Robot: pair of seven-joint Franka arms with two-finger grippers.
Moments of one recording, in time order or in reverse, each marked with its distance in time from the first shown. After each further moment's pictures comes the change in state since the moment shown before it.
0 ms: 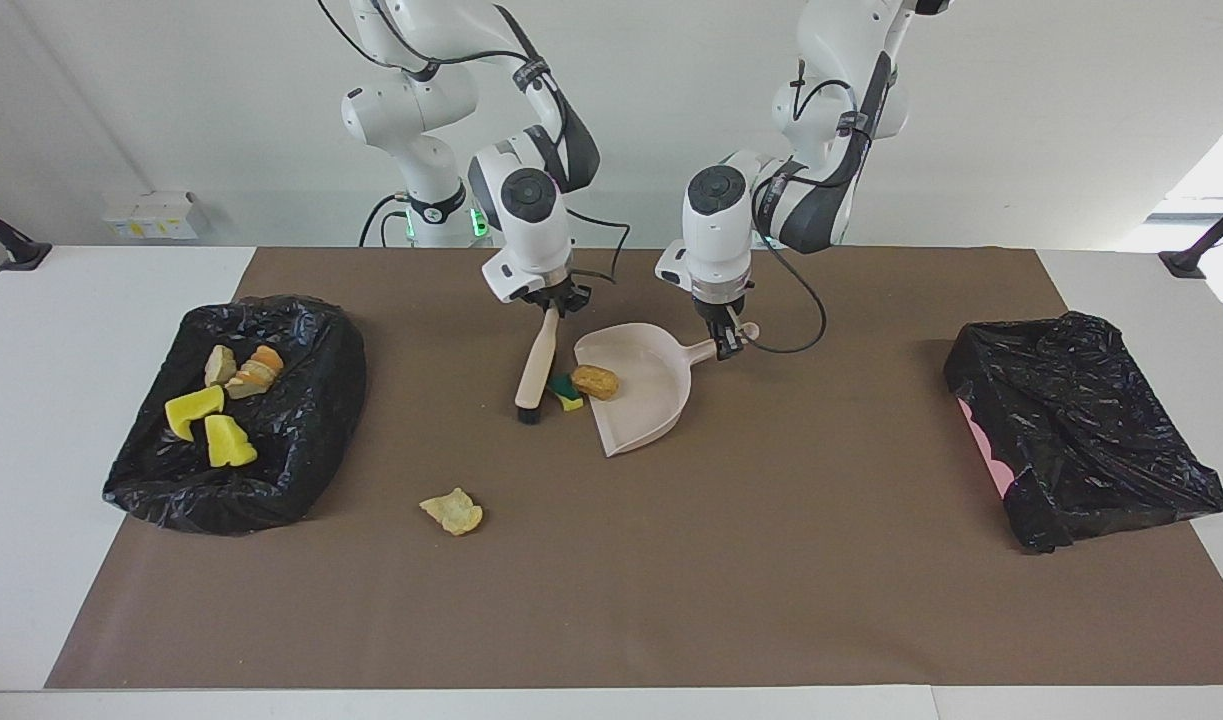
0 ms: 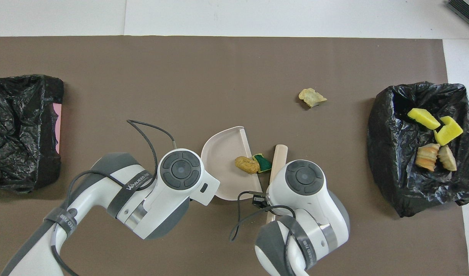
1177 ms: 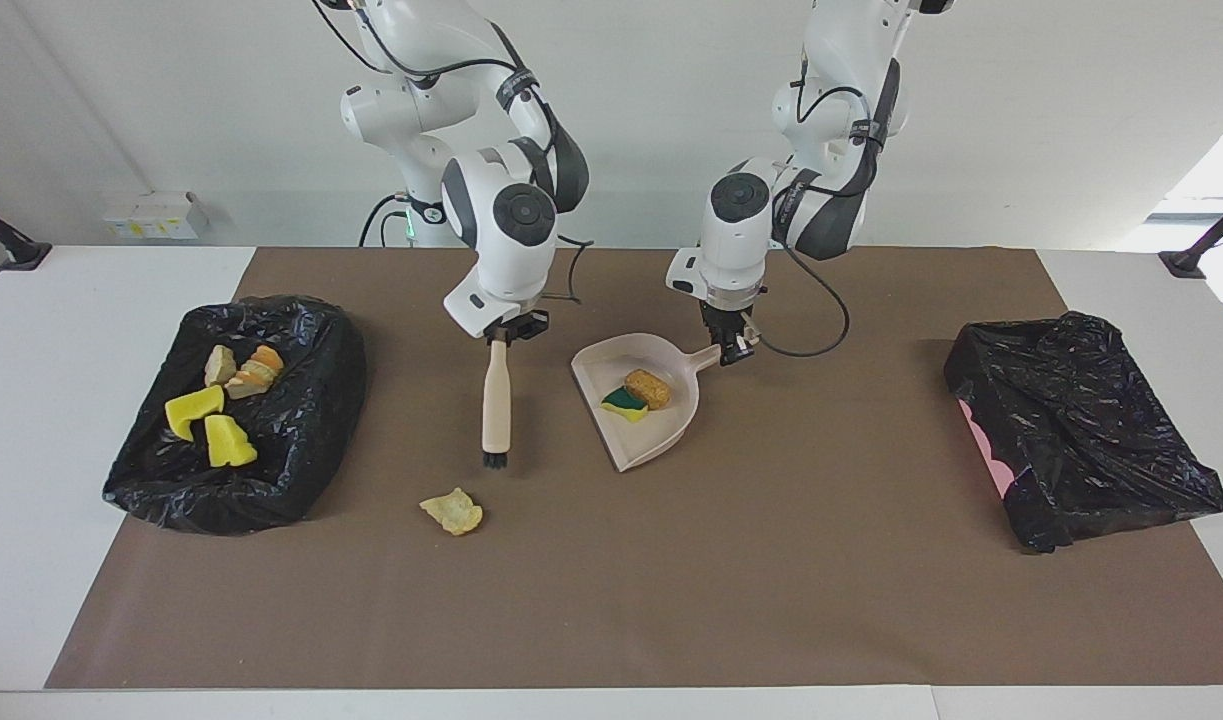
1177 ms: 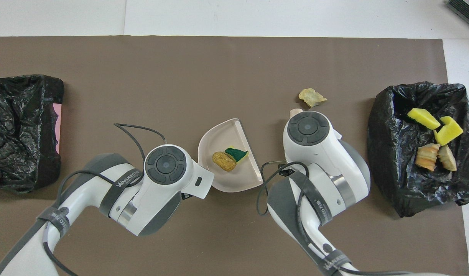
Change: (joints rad) left arm 0.017 -0.002 0.034 -0.021 -0.072 0.064 -0.080; right arm -0.203 0.113 -0.019 0.301 -0.353 -0.271 -0.318
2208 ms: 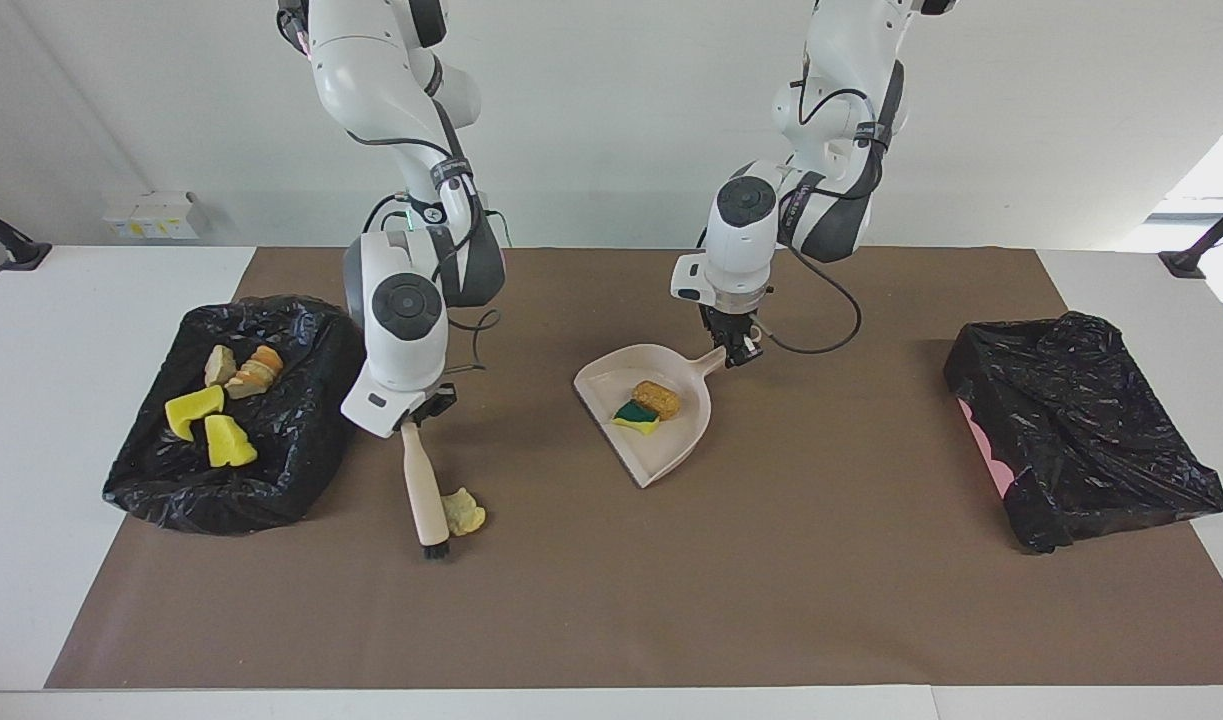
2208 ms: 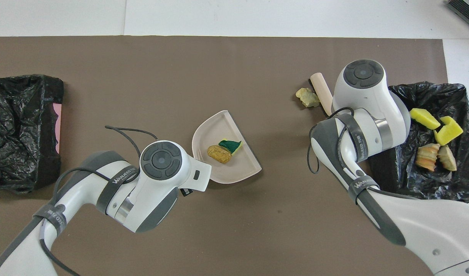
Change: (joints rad) left arm 0.000 0.004 0.004 0.003 -0.002 -0.005 -0.093; right arm -0.179 0.214 0.028 0.193 -0.113 0.093 -0.387
